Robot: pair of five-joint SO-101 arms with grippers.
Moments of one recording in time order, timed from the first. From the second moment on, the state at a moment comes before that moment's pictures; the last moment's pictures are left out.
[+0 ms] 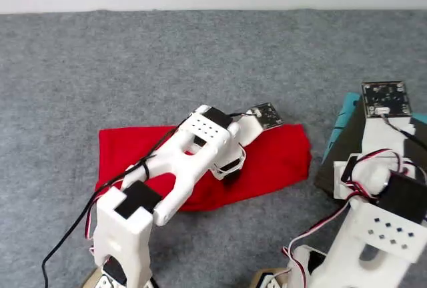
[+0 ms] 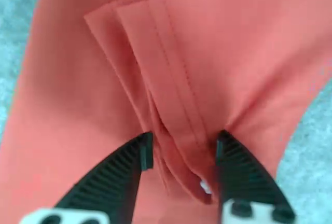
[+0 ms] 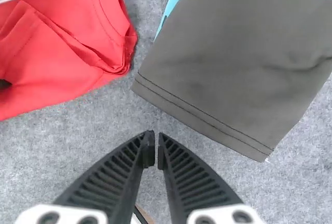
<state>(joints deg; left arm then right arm) 30.9 24.2 4.5 72.9 -17.4 21.7 -47.5 19.6 100.6 22.1</state>
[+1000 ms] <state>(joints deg) 31.0 41.5 -24.0 87.3 -17.7 21.7 -47.5 19.6 100.6 22.1</state>
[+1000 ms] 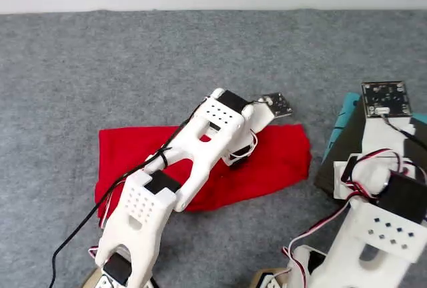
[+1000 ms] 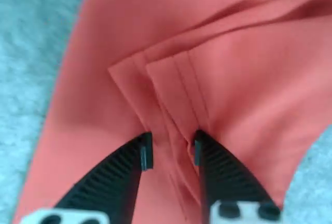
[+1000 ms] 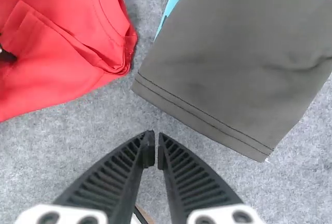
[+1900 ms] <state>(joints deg) -15.5 -7.0 4.7 97.7 -8.8 21.7 -47.5 19.6 100.6 22.1</state>
